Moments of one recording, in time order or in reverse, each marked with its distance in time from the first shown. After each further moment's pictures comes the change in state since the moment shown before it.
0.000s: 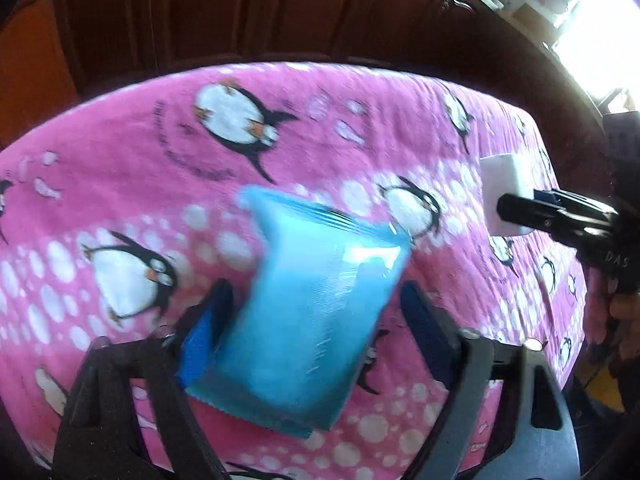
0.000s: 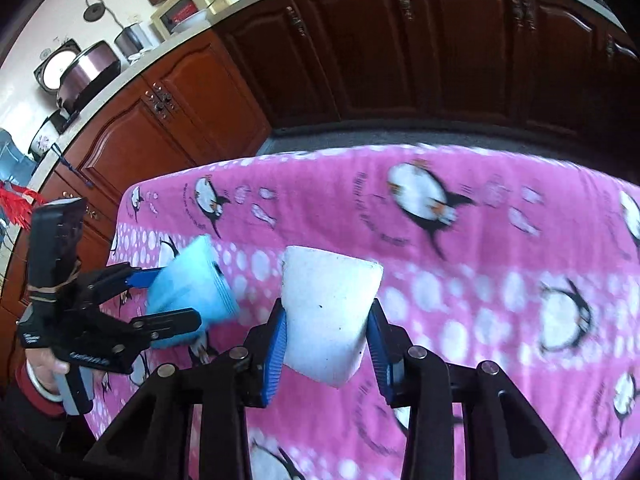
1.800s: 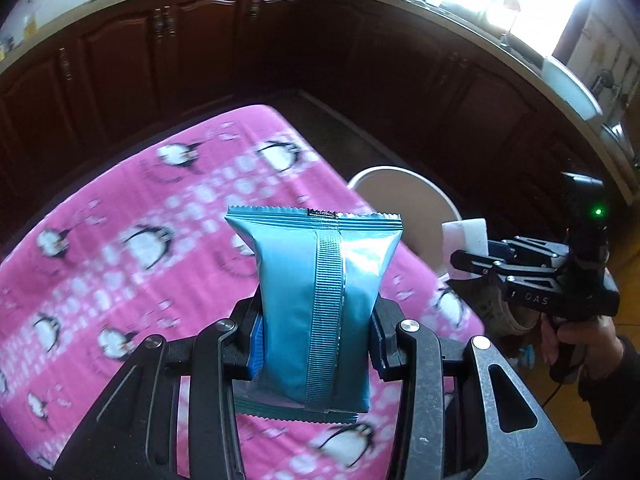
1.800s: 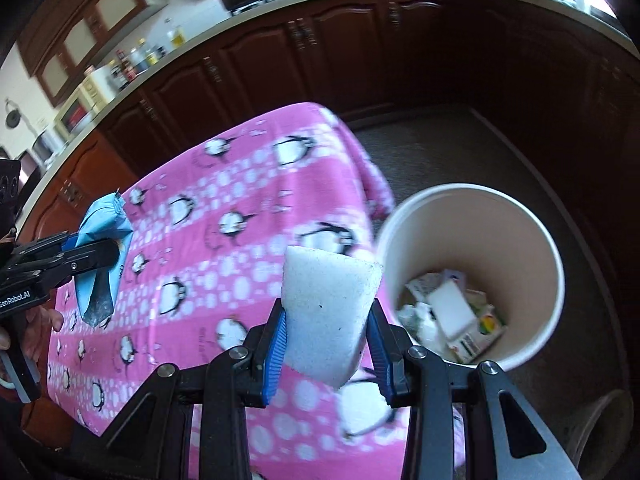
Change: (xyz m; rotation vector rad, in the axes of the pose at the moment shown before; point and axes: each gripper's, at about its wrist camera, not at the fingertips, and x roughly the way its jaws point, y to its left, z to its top) left arm 0.010 -0.399 0.013 0.392 -0.089 -0.158; right arm -0.274 -0.259 -0.223 0.333 -0.179 -0.285
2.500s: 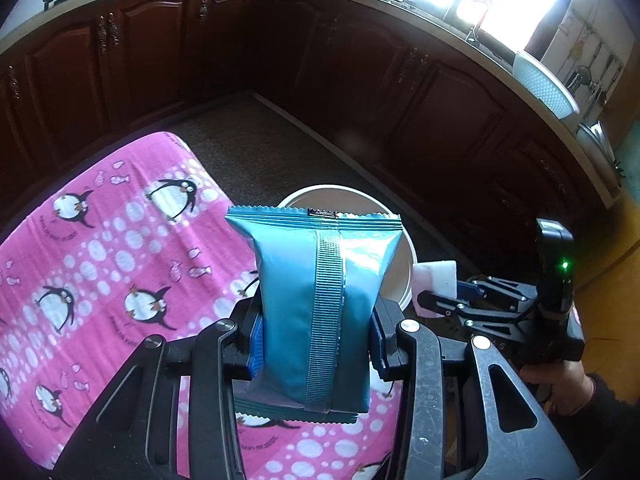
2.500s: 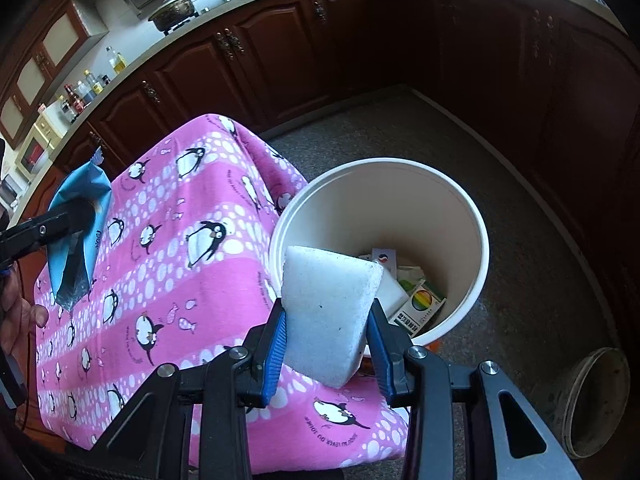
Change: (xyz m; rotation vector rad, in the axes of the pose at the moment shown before) left arm 0.053 -0.067 0.053 0.031 0.007 -0.118; right arm -0.015 -0.090 -0.019 0.142 0.007 -0.097
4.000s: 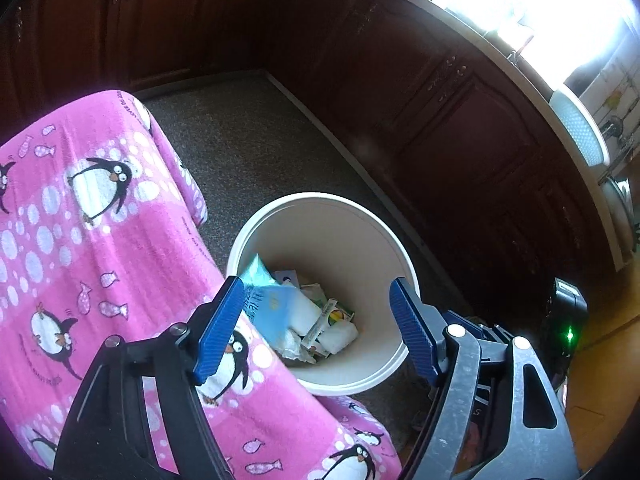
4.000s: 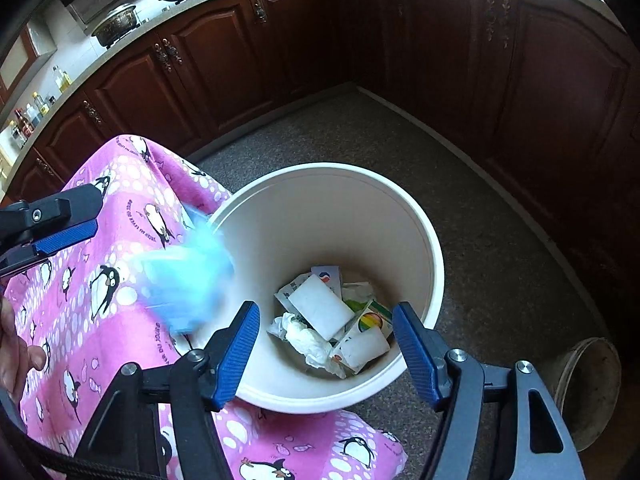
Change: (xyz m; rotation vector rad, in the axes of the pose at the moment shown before) left arm 0.090 -0.013 0.020 -0.173 0.013 -0.016; right arm 0.050 -0.048 0.022 0.095 -0.023 -0.159
